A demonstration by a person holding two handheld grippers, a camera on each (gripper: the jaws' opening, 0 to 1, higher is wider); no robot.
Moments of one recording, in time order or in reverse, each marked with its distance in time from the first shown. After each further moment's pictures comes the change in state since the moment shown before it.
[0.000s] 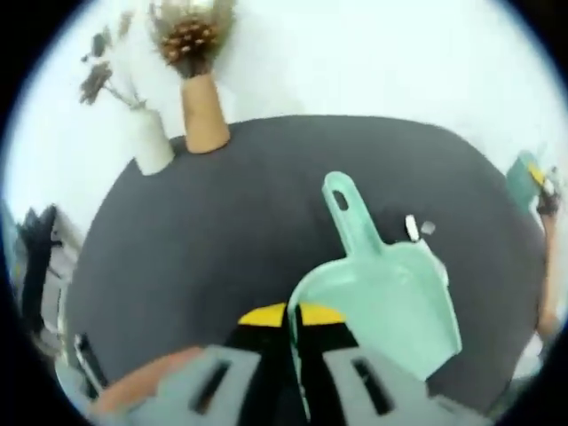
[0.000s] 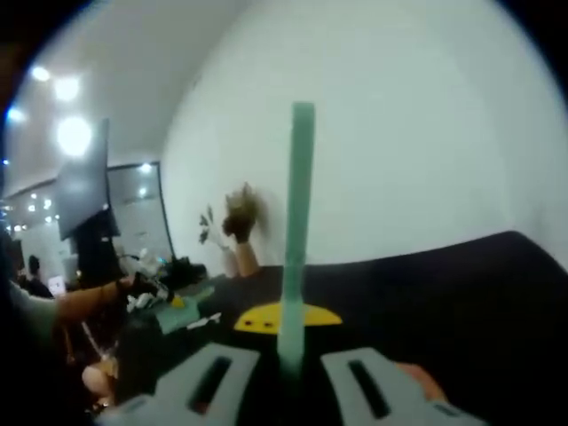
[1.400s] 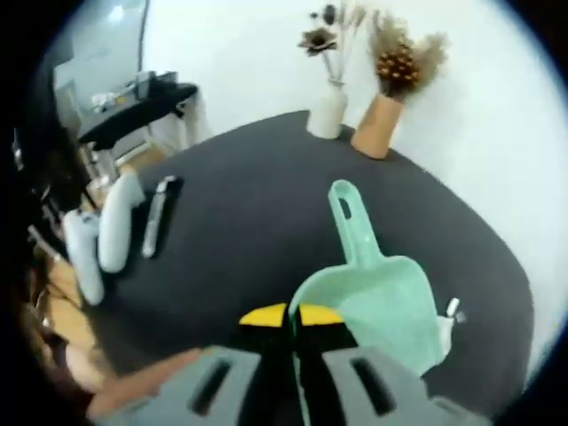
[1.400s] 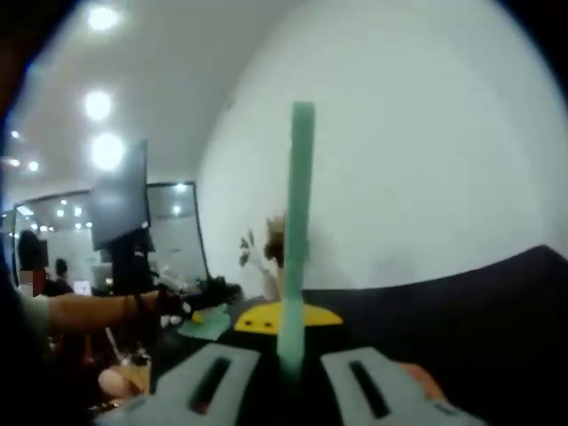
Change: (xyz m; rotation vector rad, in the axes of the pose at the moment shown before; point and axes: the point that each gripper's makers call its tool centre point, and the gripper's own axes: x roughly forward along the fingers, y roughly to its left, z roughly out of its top) left arm -0.072 0.022 -0.069 -0.721 -0.019 0.485; right arm -0.014 0.056 0.016 0.000 -0.119 0.187
